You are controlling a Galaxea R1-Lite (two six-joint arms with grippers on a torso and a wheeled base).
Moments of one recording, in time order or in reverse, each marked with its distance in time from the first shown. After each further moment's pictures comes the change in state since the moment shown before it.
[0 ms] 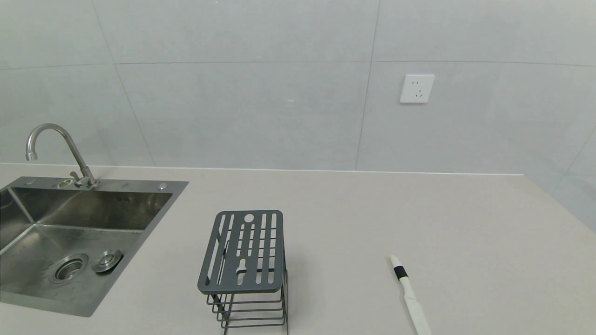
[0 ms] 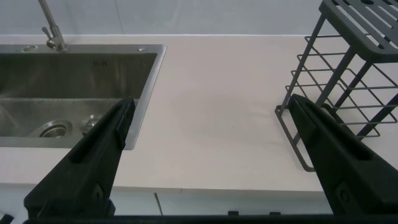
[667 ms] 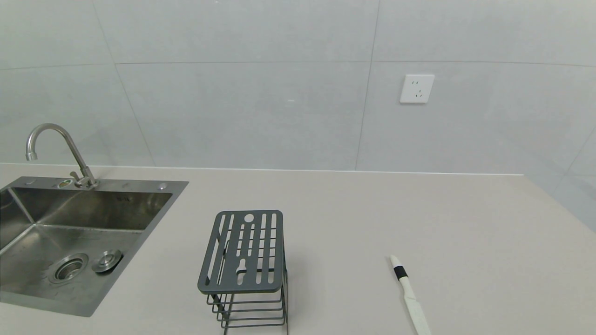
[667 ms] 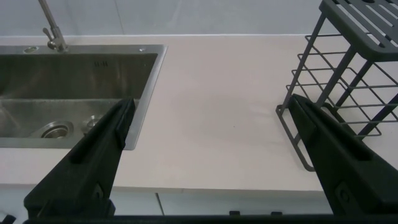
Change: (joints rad) left arm 0.000 0.000 0.000 0.000 0.001 0.007; right arm -0.016 0.319 -0.196 0.100 0.243 -0.114
